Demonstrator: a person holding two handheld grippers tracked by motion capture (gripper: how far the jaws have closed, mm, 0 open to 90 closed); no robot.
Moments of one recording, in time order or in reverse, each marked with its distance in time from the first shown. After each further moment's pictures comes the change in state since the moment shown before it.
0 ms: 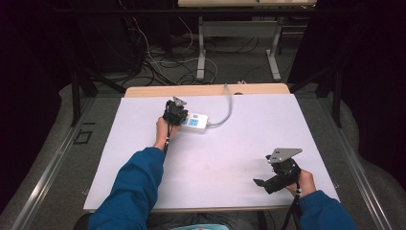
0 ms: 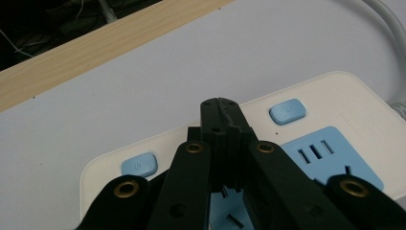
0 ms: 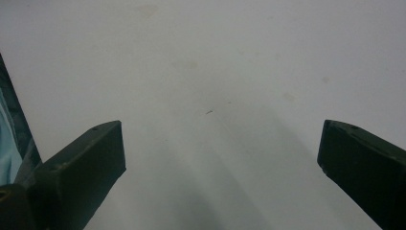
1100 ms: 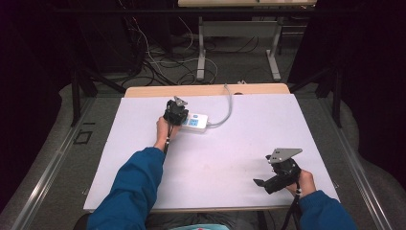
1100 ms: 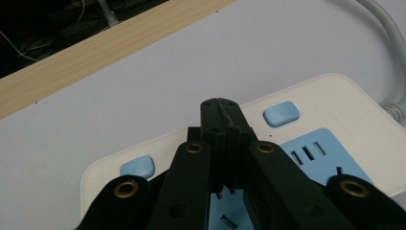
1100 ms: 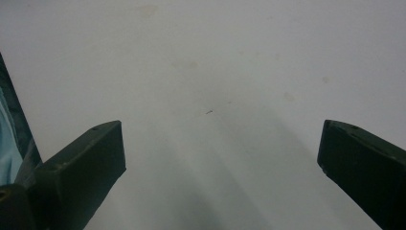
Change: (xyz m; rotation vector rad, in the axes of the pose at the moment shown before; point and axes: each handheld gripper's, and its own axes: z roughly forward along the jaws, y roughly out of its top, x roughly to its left) left arm -0.004 0.002 -0.003 0.002 0.007 0.008; right arm 0.000 0.000 0.000 -0.001 0.002 0.001
